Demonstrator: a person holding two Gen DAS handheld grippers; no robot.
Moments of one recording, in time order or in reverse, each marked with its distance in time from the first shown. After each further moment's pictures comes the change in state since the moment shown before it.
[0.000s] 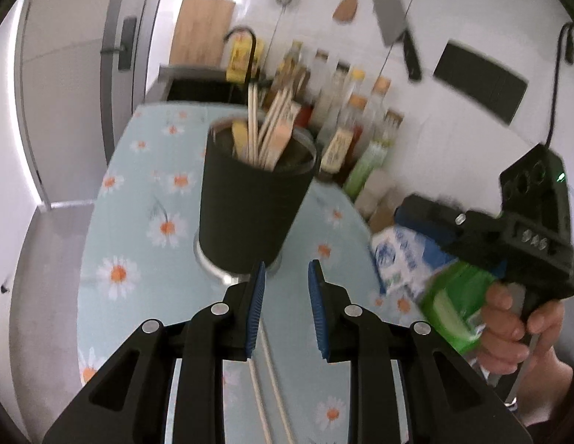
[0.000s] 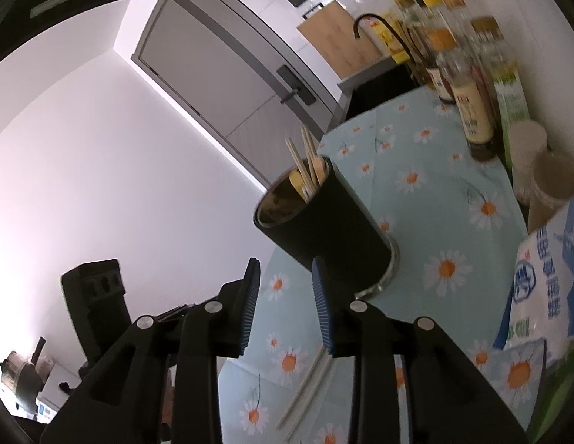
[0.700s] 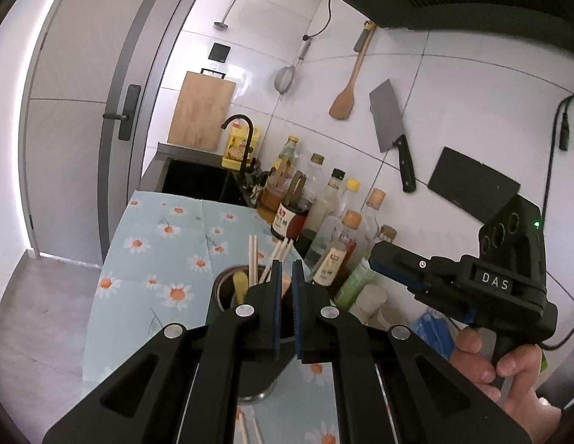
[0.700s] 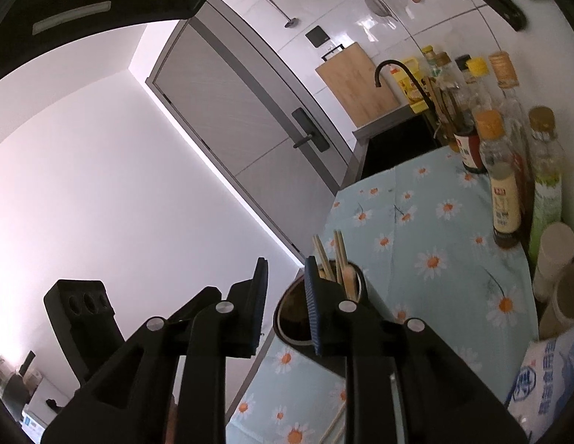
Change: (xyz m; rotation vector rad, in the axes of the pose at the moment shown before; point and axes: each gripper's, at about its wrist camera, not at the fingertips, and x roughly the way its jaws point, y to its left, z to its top) left arm -0.029 0.008 0.076 -0.019 -0.360 -0.044; right arm 0.015 0.031 0.079 -0.074 -0.152 0.012
